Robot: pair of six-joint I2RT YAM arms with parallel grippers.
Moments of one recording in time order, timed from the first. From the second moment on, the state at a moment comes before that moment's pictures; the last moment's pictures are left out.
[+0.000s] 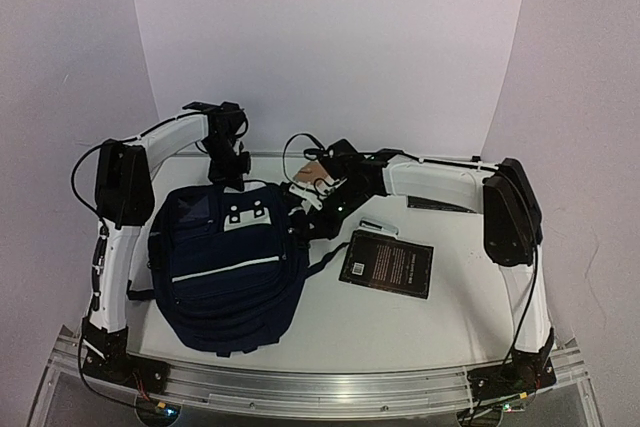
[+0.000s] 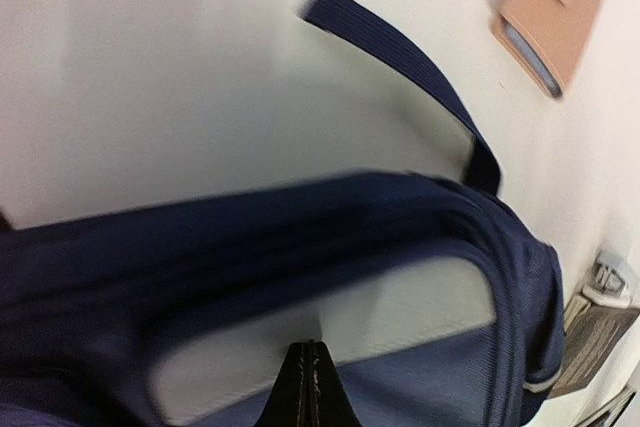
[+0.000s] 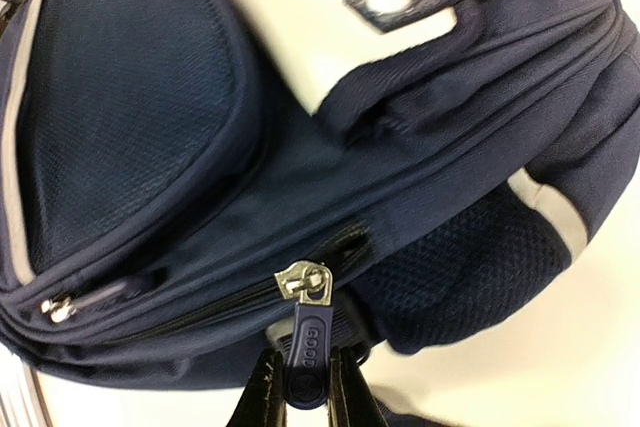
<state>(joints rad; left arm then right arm) -0.39 2.33 2.19 -1.13 0.13 -0.45 0.80 2.20 1.85 -0.68 -0.42 -0.38</state>
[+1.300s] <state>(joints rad) -0.41 2.23 2.20 -1.11 0.15 -0.42 0.95 1.92 1.45 -0.41 -0.06 -0.58</state>
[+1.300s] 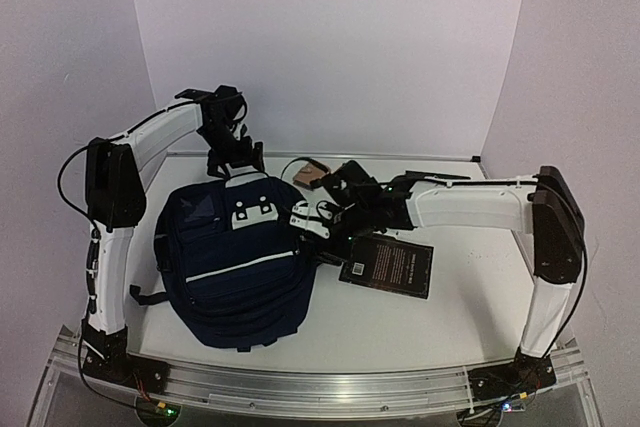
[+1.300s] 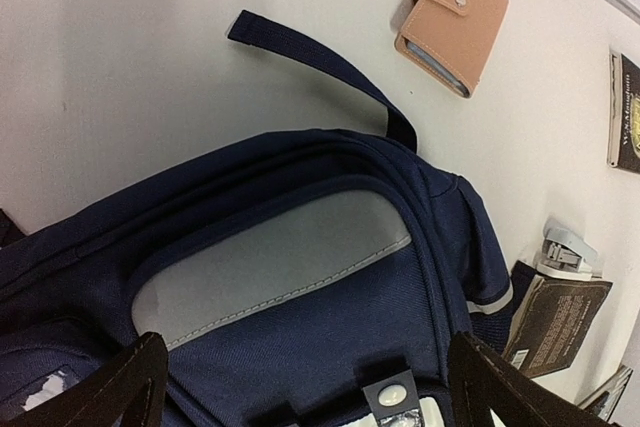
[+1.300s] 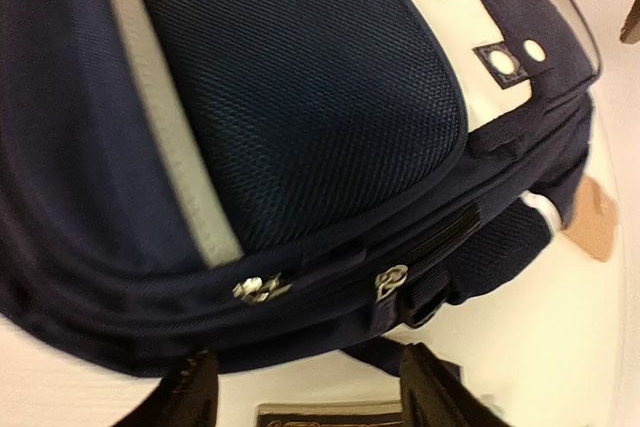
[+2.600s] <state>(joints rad) -0.41 2.22 2.16 -1.09 0.24 -0.40 0.72 2.32 1.94 -0.82 -0.64 -0.72</state>
